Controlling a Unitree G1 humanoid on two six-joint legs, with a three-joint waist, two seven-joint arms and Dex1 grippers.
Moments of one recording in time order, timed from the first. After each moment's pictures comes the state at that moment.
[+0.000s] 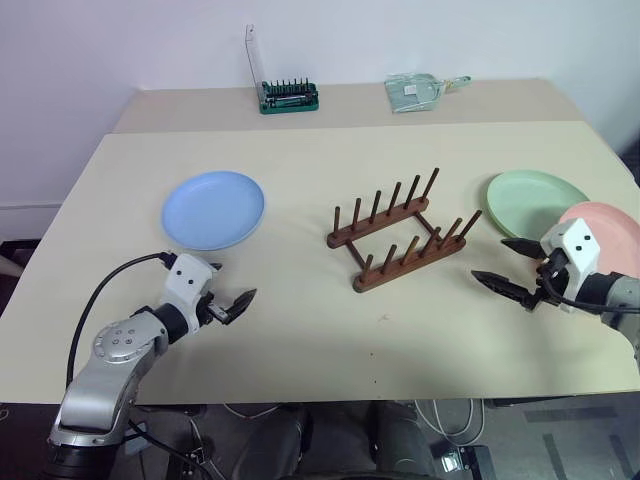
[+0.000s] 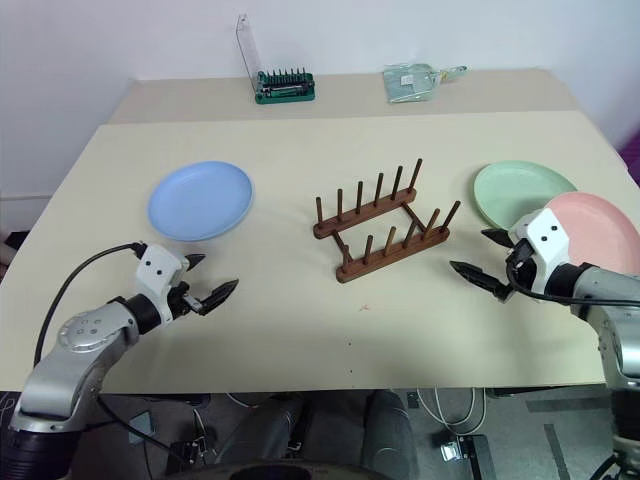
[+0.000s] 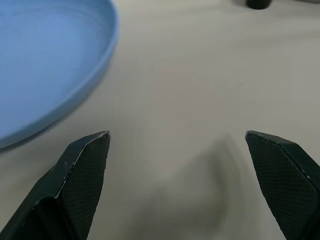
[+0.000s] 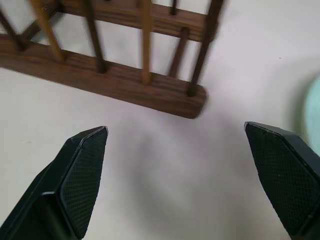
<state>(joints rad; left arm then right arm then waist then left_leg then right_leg) 0.05 0.56 0.08 -0.39 -0.27 0.49 -0.59 -0.04 -0.87 -0.32 -0.08 0.40 0.39 0.95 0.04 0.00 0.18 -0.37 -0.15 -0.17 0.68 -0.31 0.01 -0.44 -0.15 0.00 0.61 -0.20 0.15</state>
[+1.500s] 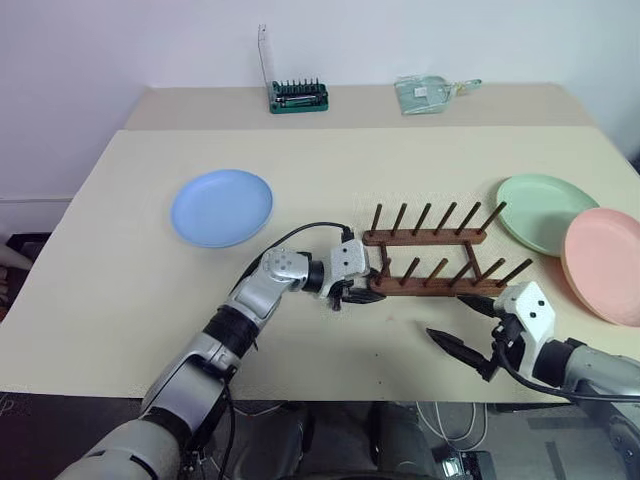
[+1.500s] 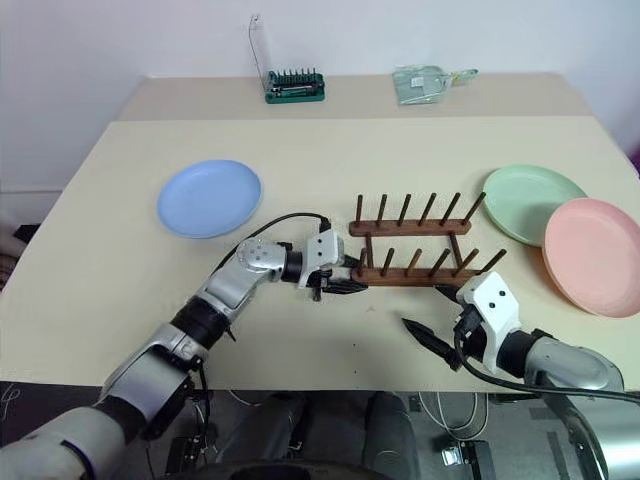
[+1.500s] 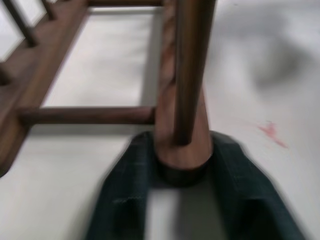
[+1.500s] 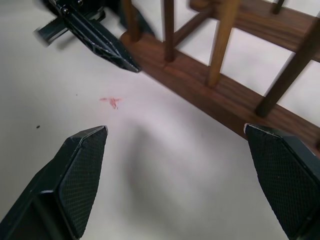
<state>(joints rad) -0.71 0.18 -0.45 0.51 -0.05 0.01 -1.02 0.34 -0.73 -0.33 -0.63 0.49 0.59 0.72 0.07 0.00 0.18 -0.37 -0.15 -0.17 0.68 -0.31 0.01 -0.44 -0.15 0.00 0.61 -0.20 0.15</state>
